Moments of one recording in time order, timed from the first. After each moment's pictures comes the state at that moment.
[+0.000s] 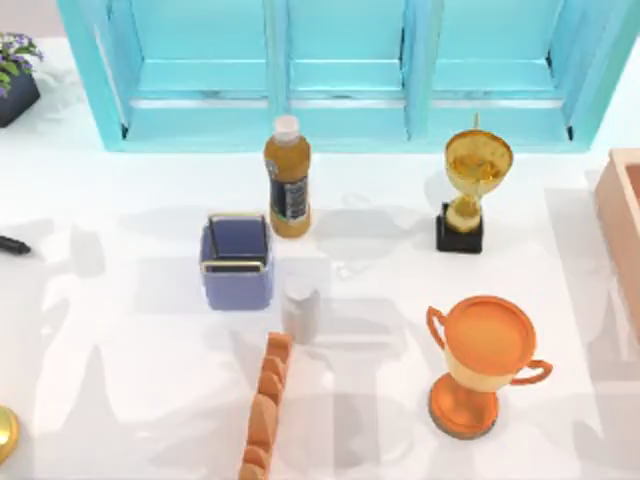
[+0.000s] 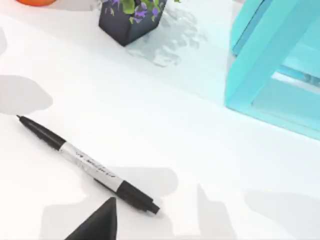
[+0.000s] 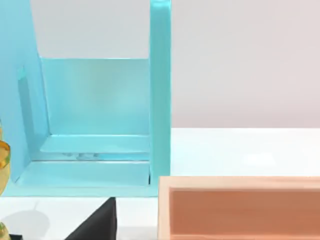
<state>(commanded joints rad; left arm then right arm) 0.21 0.91 0.59 -0.22 0.18 -0.22 0.00 0.00 0.00 0.00 0.00 0.00</state>
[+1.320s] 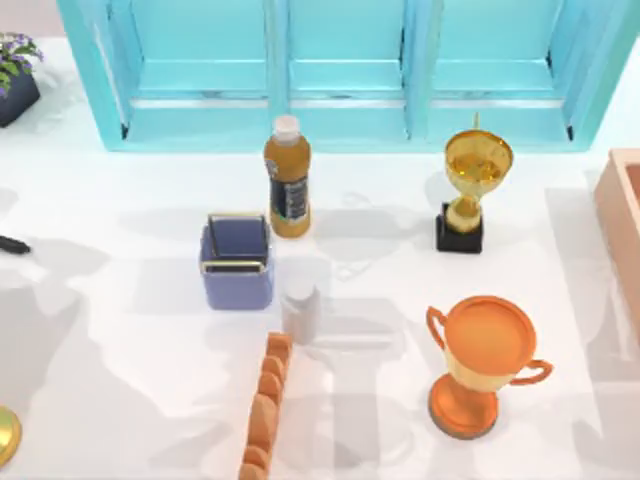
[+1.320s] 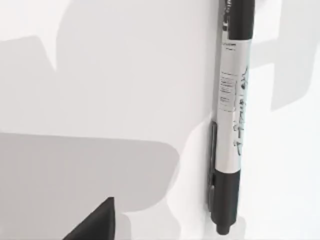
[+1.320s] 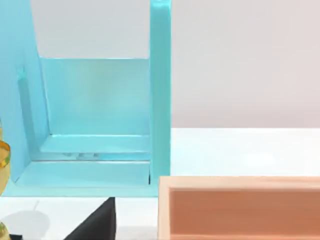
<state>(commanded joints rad) 0.42 1.77 1.02 -0.37 0.42 -0.87 0.00 0.00 0.00 0.00 0.00 0.00</state>
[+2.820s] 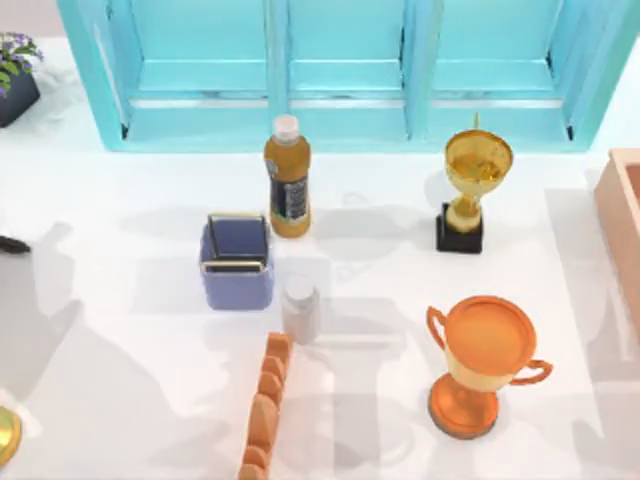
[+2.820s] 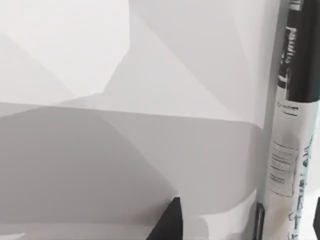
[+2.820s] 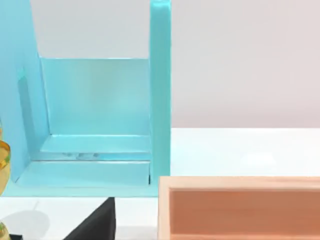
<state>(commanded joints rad) 0.32 2.10 1.08 -0.07 0.37 -0.98 0.00 0.00 0.00 0.00 0.00 0.00</state>
